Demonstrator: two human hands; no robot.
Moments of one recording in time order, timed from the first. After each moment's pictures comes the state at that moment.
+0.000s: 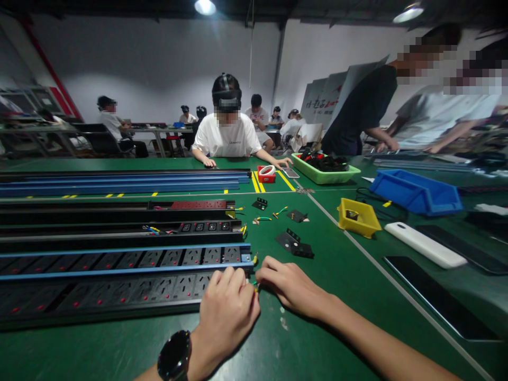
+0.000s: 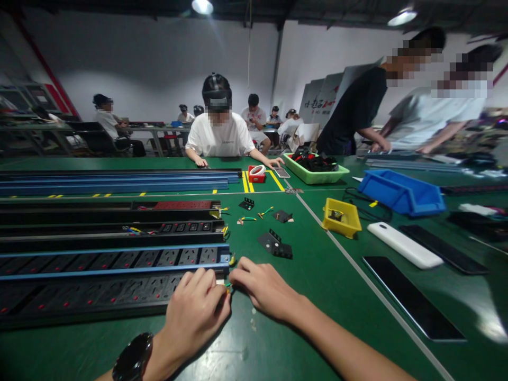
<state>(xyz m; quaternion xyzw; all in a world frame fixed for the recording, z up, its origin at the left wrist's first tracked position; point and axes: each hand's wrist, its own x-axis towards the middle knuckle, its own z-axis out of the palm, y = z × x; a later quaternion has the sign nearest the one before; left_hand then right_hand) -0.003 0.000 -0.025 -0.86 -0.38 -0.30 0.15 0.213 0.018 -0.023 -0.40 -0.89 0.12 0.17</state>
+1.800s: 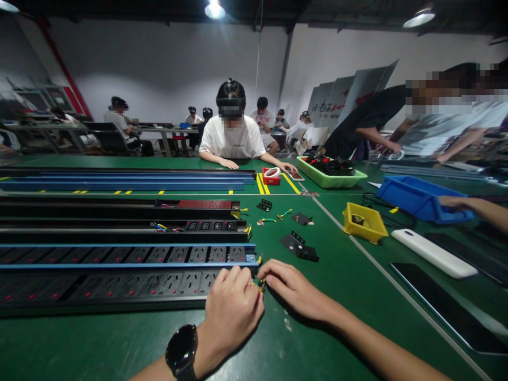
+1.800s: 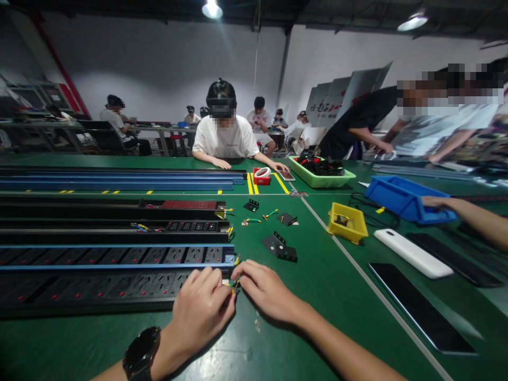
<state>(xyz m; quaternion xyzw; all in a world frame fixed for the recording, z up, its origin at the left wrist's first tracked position) -0.003 0.001 -0.025 -0.86 -0.38 -0.31 0.13 0.202 0.015 -0.021 -0.42 -0.78 0.34 0.31</state>
